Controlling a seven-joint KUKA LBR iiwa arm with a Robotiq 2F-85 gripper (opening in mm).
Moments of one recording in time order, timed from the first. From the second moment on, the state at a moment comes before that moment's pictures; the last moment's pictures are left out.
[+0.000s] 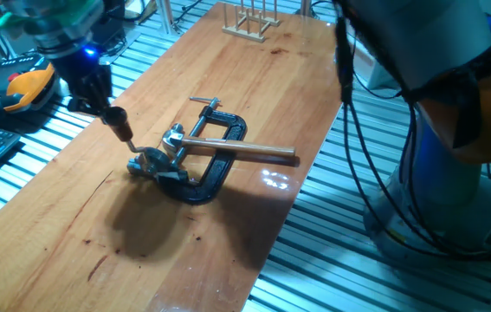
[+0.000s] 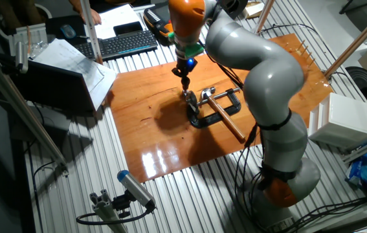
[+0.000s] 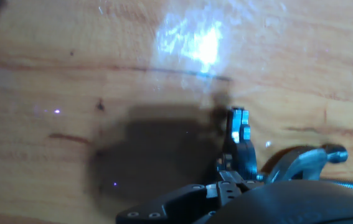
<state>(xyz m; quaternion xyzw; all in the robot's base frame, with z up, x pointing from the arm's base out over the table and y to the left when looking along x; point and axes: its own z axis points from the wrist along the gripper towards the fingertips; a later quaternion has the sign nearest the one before) 0.588 0.185 0.232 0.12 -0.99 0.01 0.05</state>
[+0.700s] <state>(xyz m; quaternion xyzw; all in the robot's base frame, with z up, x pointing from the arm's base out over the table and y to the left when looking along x) 0.583 0.173 0.228 0.12 -0.99 0.00 0.04</state>
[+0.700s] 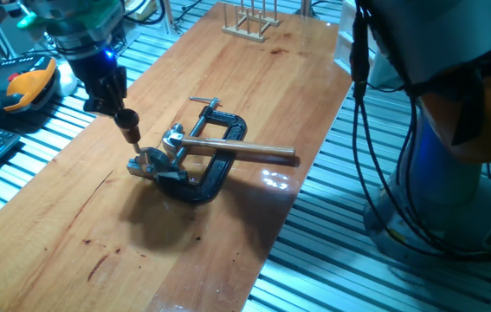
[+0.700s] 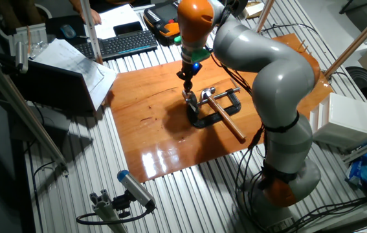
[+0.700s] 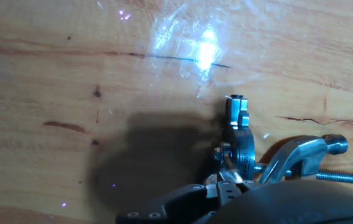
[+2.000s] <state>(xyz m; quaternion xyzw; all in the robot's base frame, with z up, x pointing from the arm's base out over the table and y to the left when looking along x) 0.632 0.151 0.291 0.09 -1.00 0.00 0.02</state>
